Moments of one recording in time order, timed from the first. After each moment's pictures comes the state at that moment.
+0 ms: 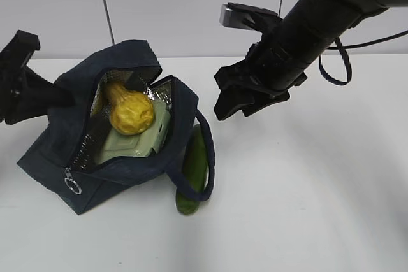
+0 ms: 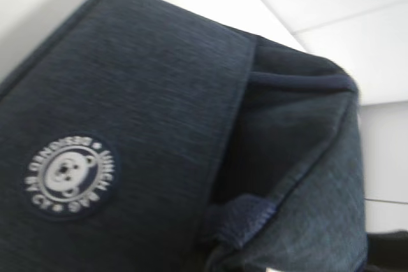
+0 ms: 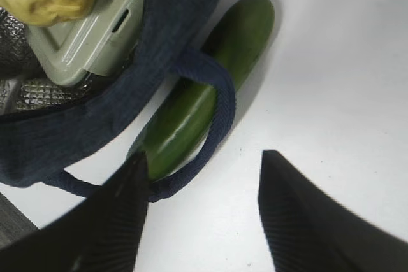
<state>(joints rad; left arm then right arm) 0.02 1.41 -0.77 -1.20 0.75 0.49 0.34 1.85 -1.44 0.50 0.91 -0.37</state>
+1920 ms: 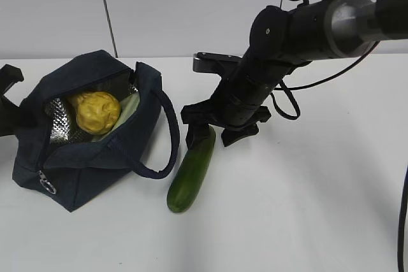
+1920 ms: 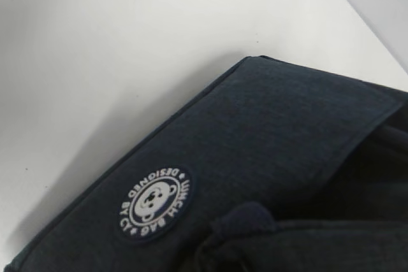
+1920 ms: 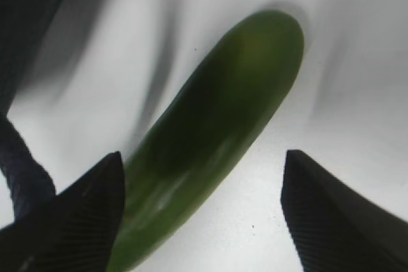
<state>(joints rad) 0.15 1.54 -0.78 -1.05 0.59 0.49 0.43 2.09 -1.51 0.43 0.76 -0.14</state>
